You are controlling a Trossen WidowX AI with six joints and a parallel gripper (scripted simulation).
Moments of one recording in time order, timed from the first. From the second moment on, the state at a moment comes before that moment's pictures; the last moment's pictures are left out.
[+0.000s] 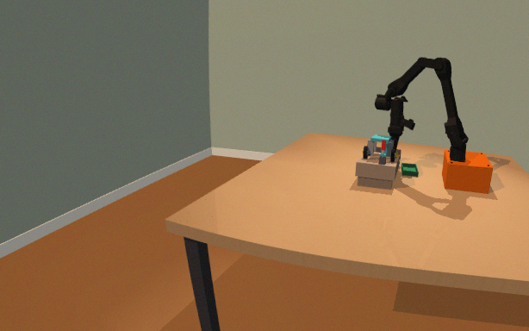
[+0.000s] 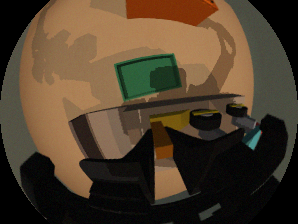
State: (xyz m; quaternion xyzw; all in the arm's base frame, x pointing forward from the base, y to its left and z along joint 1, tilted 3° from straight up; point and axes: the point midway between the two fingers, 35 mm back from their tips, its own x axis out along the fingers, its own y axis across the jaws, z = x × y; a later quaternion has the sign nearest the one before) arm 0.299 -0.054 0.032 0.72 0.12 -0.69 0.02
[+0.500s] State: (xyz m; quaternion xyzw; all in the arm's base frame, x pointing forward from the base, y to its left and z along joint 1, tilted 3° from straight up) arm 0.298 -0.051 0.033 0.72 0.12 -0.68 0.02
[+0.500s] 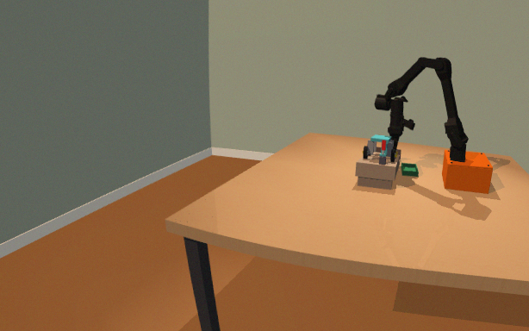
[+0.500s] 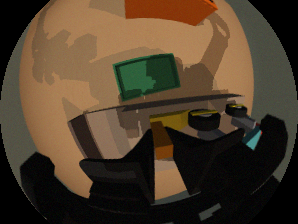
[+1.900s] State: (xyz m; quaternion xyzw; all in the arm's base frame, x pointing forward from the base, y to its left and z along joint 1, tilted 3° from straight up) arm 0.310 -0.064 0.092 0.73 0.15 -0.66 0.07
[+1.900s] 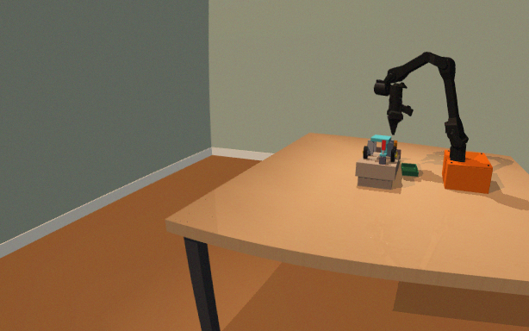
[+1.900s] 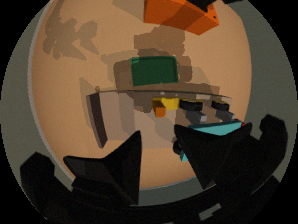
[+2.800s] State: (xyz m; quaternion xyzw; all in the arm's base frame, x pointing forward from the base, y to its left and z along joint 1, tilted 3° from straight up) arm 0.290 0.134 0.142 0.54 0.61 -0.36 0.45
